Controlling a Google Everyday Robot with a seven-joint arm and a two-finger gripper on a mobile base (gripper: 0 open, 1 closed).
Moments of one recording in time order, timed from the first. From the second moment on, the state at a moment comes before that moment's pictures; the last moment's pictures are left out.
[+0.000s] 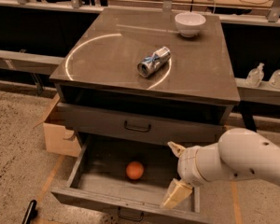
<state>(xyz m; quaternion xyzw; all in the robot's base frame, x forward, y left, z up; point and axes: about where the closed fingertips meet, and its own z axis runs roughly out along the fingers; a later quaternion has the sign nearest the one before) 0.409 -0.083 0.664 -0.61 0.73 0.14 0.28</state>
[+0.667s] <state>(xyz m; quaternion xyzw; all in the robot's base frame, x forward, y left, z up) 0.458 -0.064 0.583 -0.55 0.74 0.17 0.35</state>
